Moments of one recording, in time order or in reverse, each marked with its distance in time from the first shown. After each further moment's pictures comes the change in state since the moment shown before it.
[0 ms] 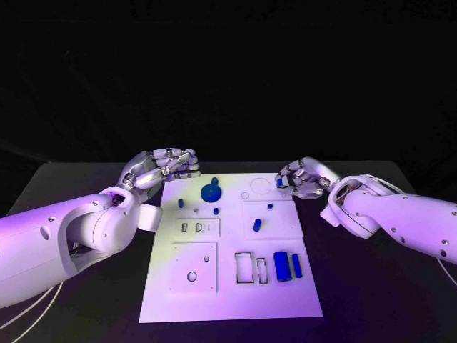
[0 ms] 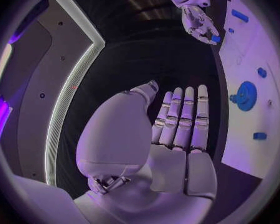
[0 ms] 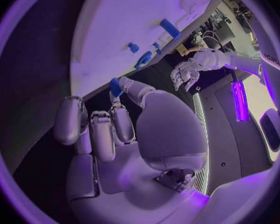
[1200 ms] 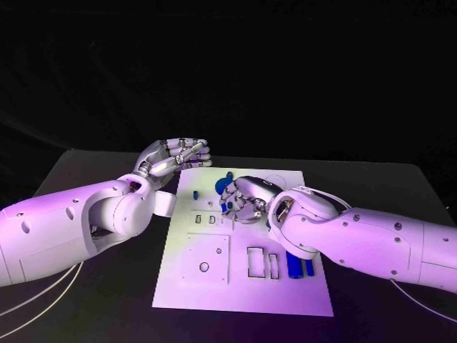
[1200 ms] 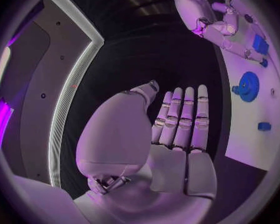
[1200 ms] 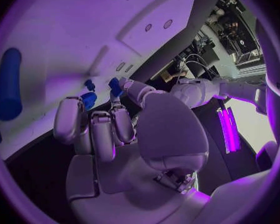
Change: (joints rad) left arm 0.000 0.008 0.000 -0.027 0.017 -0.032 0.017; left_hand -0.008 -0.004 0.017 -0.017 0.000 0.000 0.000 0.000 0.001 -0.001 0.001 0.000 0.000 0.004 0.004 -0.018 -0.009 0.000 -0.022 0.011 -0.024 -0.005; right arm -0.020 0.274 -0.017 0.154 -0.304 0.033 -0.321; right_hand -0.002 0.003 0.005 0.000 -0.004 0.006 0.001 0.006 0.002 0.000 0.000 0.000 0.001 -0.004 -0.003 0.000 0.001 0.000 0.000 0.000 -0.004 -0.004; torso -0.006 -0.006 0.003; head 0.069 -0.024
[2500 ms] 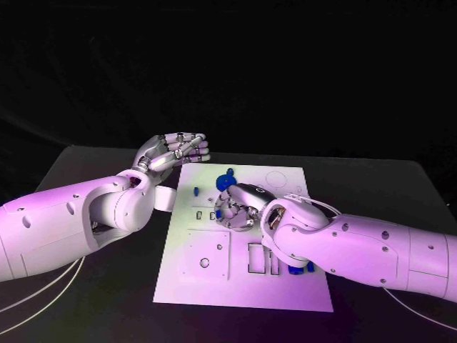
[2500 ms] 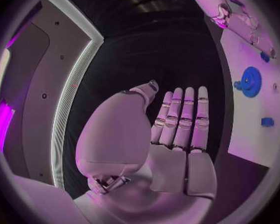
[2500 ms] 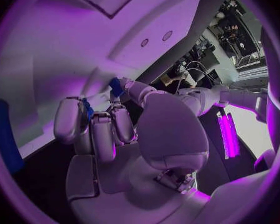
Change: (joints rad) left arm 0.000 0.002 0.000 -0.004 0.012 -0.018 0.014; left_hand -0.006 -0.001 0.006 0.000 0.000 0.000 0.000 0.000 0.000 -0.003 0.003 0.000 0.000 0.000 0.000 0.000 -0.001 0.000 -0.009 0.002 -0.004 0.000; right arm -0.043 0.037 -0.007 -0.008 -0.054 -0.019 -0.034; right_hand -0.017 -0.002 0.000 0.000 -0.004 0.000 -0.003 0.000 0.001 0.004 -0.004 0.000 0.000 0.004 -0.004 0.000 0.000 0.000 0.000 0.000 0.000 0.004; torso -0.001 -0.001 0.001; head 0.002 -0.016
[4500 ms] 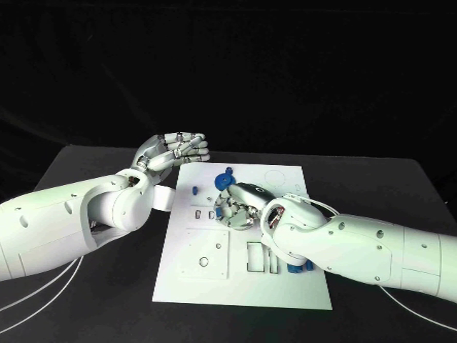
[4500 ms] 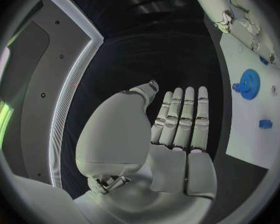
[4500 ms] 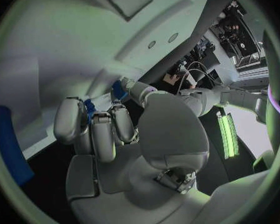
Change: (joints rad) left arm 0.000 -0.001 0.000 -0.001 0.001 0.015 -0.014; left_hand 0.000 0.000 0.003 -0.003 0.000 0.000 0.000 0.000 0.000 0.000 0.000 0.000 0.000 0.007 0.000 -0.004 -0.002 0.000 -0.003 0.004 -0.004 0.000; right arm -0.016 0.010 0.003 -0.038 -0.002 -0.011 0.033; right_hand -0.018 -0.018 -0.006 -0.006 -0.009 -0.011 0.007 -0.011 -0.002 -0.009 0.001 -0.008 0.000 0.000 0.000 0.000 0.000 0.000 0.000 0.000 -0.005 -0.004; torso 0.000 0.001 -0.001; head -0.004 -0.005
